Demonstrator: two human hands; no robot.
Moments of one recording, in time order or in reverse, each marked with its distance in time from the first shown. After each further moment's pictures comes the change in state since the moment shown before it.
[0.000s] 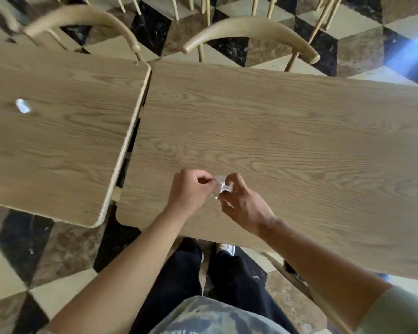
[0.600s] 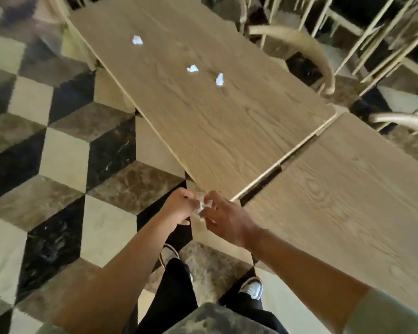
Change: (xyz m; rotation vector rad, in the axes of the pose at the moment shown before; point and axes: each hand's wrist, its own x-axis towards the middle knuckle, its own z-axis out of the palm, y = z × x) left_hand -0.117 -0.261 -0.221 -0.662 0.269 -0.810; right_hand 0.139 -0.292 0.125 0.001 -0.395 -0.718
